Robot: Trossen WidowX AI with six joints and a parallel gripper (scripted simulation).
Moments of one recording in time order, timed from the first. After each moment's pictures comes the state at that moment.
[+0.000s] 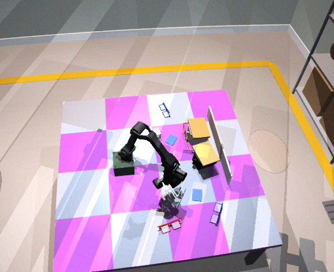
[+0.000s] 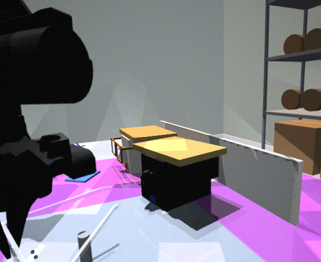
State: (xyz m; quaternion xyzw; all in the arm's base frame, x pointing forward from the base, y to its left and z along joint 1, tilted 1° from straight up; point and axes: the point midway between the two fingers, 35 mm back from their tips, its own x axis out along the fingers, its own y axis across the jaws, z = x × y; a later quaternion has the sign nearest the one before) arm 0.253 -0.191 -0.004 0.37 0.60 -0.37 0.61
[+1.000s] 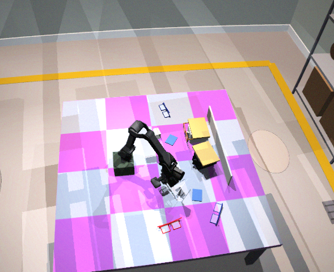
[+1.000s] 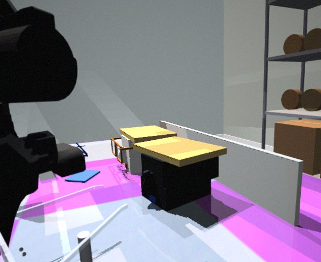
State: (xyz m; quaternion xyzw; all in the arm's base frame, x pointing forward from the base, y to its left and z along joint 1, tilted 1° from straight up) arm 0.241 -0.184 -0.003 0.37 0.60 -0.37 0.61
